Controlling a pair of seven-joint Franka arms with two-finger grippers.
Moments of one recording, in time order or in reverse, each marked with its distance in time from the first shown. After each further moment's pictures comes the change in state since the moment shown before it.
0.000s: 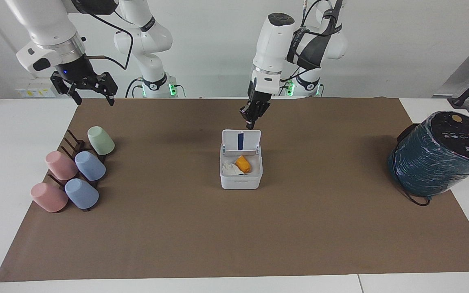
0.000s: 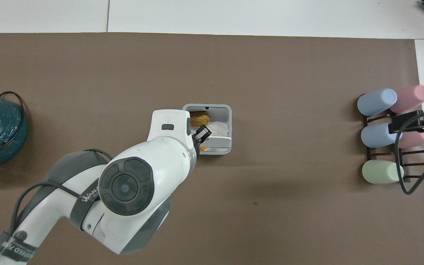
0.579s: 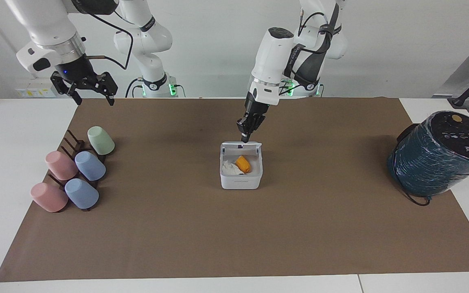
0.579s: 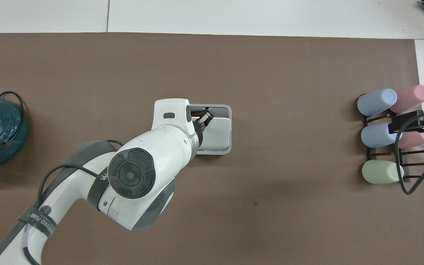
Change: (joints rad) left arm 0.018 0.097 0.014 -0.001 0.000 0.217 -0.025; right arm 0.000 0.000 0.000 0.000 0.000 0.000 0.000
